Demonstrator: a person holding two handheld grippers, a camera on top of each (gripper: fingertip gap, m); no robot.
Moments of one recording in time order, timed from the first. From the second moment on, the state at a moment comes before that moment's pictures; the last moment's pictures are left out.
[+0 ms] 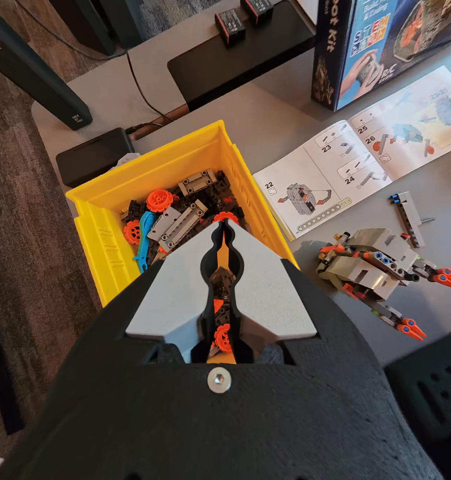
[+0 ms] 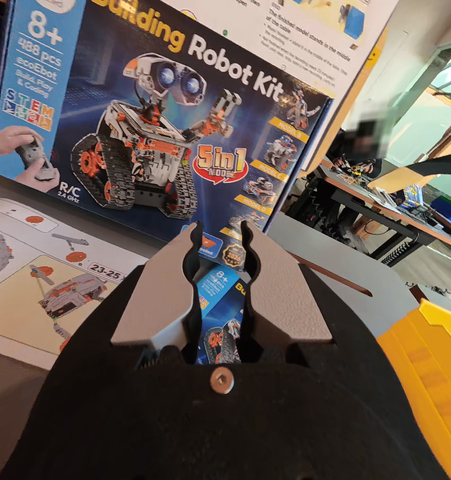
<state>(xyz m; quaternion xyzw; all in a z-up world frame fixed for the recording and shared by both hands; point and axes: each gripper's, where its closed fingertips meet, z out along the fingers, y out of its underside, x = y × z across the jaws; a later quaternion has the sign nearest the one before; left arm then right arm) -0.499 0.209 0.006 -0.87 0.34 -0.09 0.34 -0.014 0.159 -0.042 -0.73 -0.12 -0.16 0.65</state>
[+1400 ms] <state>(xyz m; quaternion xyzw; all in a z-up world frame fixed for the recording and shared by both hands) -0.567 0.241 -0.114 -0.97 0.25 -0.06 0.06 -0.038 0.164 -0.068 -0.76 -0.14 -0.10 0.62</state>
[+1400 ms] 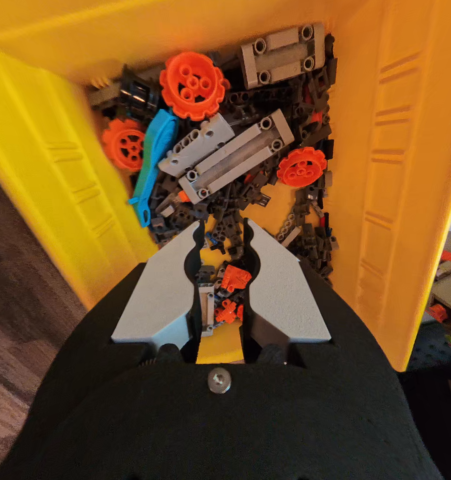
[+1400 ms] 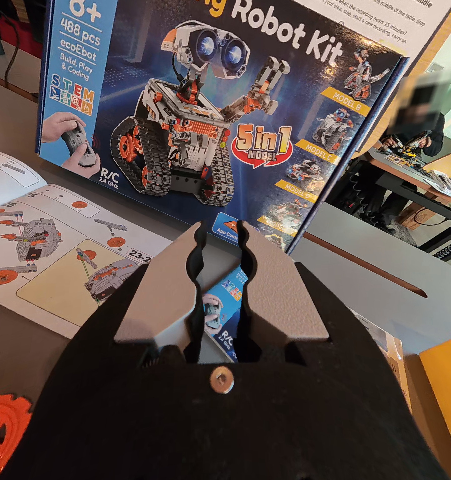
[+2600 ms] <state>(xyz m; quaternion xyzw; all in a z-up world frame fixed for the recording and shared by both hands) -0.571 0.171 -0.153 -0.94 0.28 -0.05 -0.16 -0.045 0.167 -0.082 -0.78 -0.17 -0.12 0.59</state>
